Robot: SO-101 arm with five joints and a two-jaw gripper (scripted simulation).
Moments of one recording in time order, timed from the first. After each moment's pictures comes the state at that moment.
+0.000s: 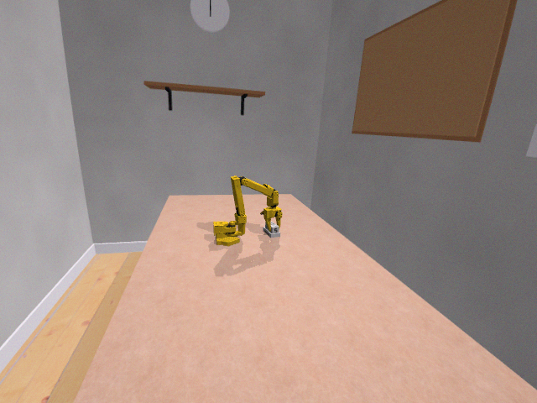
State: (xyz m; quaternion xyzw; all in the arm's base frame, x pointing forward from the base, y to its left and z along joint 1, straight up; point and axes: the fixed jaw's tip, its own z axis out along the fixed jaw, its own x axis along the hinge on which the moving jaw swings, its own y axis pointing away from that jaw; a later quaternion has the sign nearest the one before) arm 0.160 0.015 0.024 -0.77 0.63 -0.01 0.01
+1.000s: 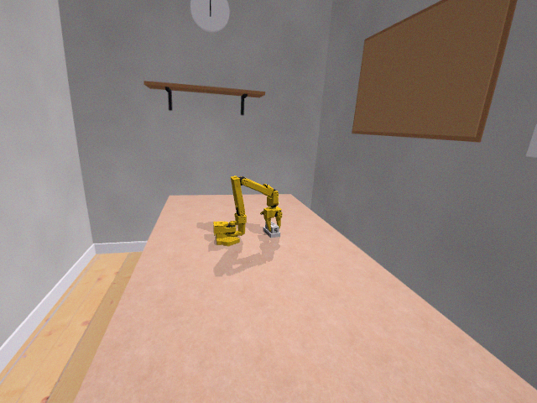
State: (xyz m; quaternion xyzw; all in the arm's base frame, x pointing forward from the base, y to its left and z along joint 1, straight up) arm 0.160 0.015 0.024 -0.77 0.63 -0.01 0.01
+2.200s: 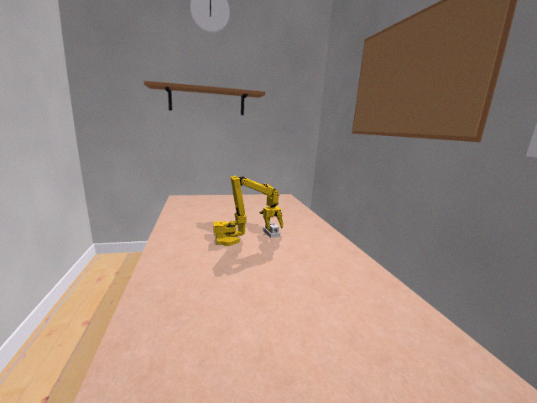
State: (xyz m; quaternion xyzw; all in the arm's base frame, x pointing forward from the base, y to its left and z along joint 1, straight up) arm 0.155 0.014 0.027 -0.77 0.63 0.00 0.00
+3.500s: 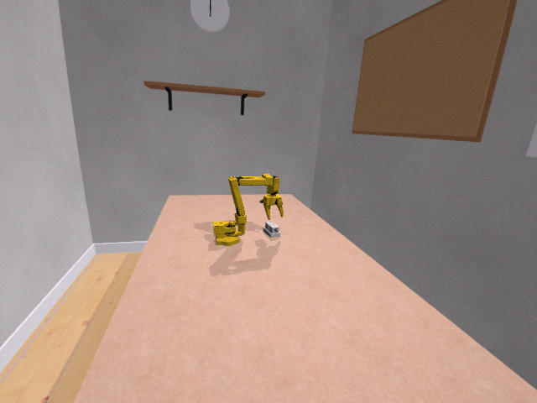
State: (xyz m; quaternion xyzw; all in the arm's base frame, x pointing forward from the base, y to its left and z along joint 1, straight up) arm 0.152 0.014 0.076 -0.77 0.63 0.01 -0.01
